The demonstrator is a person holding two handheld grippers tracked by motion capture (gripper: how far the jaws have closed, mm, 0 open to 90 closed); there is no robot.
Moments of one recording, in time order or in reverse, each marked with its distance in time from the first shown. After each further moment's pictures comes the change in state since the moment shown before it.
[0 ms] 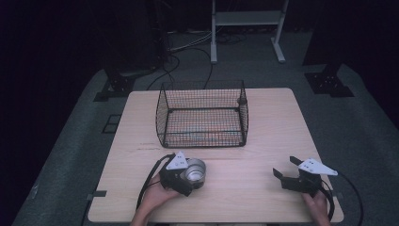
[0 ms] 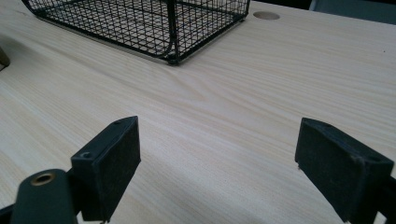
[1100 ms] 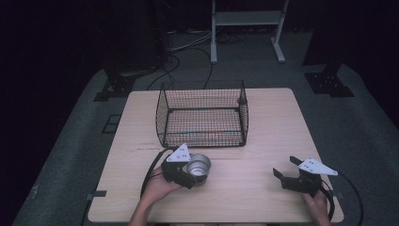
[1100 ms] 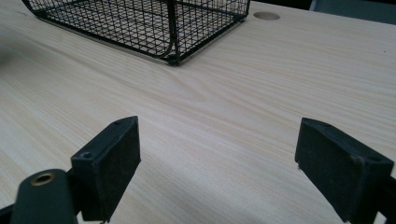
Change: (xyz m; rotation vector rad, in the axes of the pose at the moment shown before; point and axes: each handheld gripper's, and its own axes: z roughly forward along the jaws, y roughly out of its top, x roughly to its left) left arm 0.000 0.039 -0.015 -0.043 -0.072 0.052; right arm 0.000 0.000 0.000 -0.002 0.002 0.000
